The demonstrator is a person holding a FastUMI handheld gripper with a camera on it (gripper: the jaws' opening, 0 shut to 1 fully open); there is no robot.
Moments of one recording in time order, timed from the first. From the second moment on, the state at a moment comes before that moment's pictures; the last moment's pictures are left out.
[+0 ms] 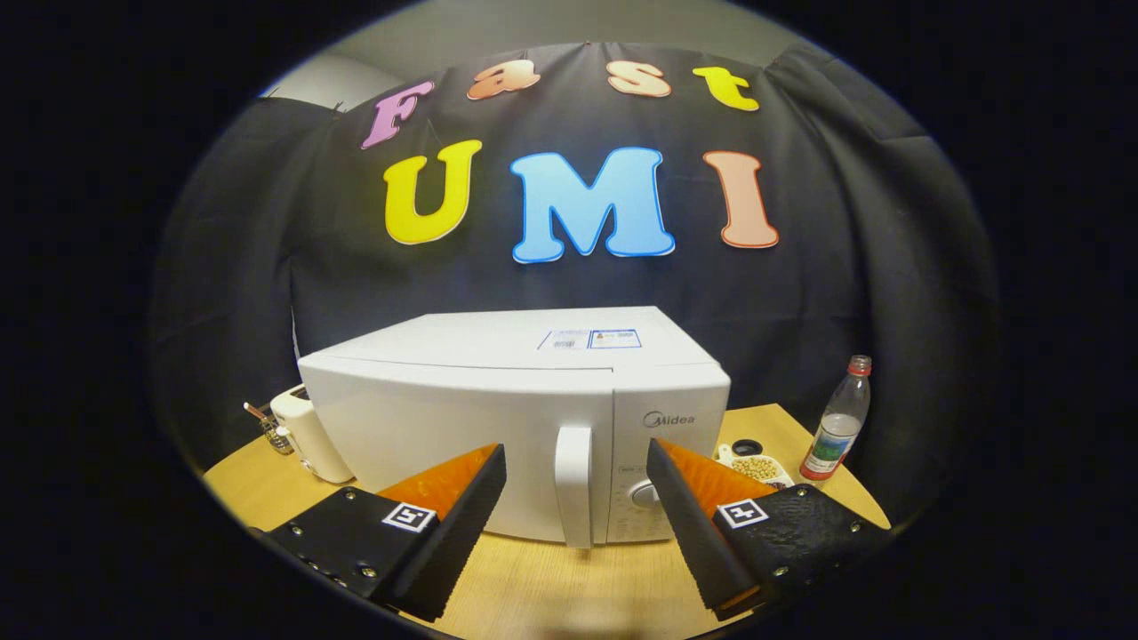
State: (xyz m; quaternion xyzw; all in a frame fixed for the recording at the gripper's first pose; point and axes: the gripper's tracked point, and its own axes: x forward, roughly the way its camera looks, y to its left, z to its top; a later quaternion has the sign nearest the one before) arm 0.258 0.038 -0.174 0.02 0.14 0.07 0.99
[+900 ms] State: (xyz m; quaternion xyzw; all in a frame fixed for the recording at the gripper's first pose) arm 0.276 0.043 -0.229 0.01 0.21 0.06 0.98
